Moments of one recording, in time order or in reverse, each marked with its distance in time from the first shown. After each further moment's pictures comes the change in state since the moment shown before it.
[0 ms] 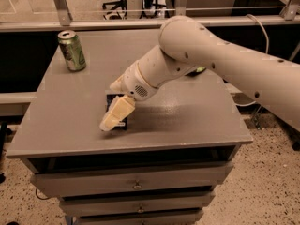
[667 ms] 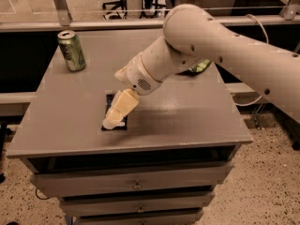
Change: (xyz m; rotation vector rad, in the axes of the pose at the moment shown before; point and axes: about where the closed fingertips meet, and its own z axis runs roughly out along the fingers) arm -0.010 0.000 -0.023 0.039 0.006 -0.013
